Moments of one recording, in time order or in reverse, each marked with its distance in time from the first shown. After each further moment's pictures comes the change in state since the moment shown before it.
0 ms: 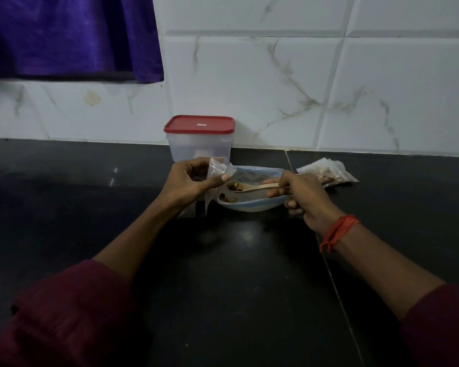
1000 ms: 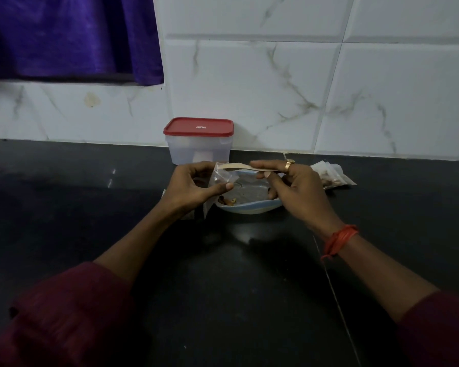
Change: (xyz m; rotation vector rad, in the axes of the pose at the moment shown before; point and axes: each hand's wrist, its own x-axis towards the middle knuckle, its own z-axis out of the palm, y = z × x) left_hand -0.003 0.000 0.005 0.158 0.004 0.094; right_hand -0.008 0.000 0.001 -0.413 0.024 -0.741
